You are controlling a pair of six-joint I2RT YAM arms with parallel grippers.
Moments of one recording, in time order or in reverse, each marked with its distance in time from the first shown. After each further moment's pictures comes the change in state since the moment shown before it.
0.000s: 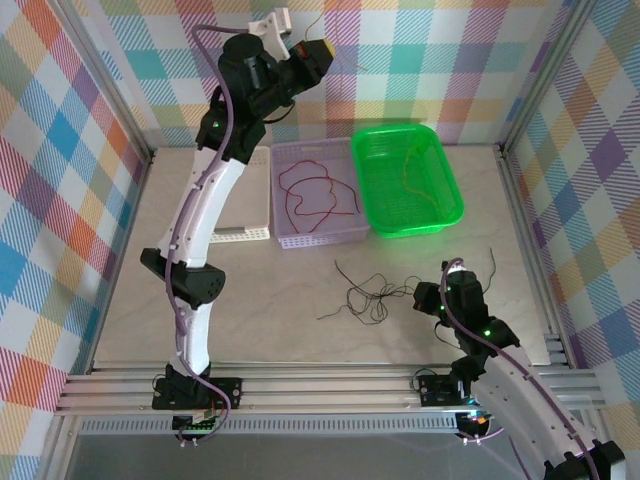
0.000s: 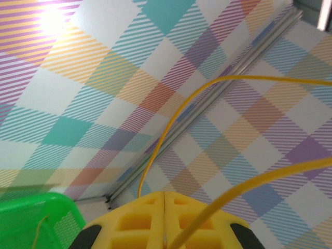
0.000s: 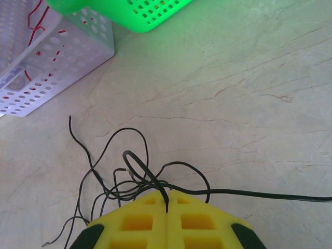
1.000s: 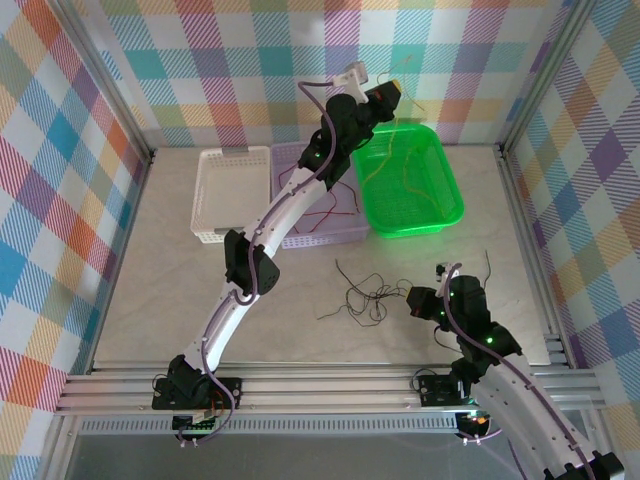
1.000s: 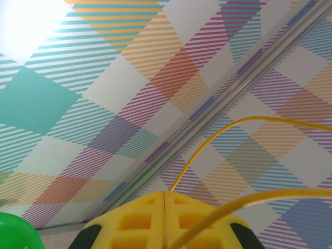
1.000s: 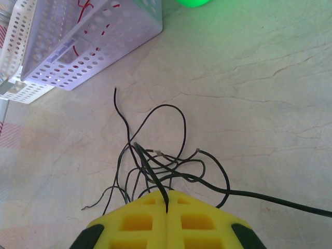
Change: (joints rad) left arm -0.170 0.500 0.163 0.444 -0.227 -0.053; right arm 0.000 -0.076 -0.037 0.016 -0.158 -0.006
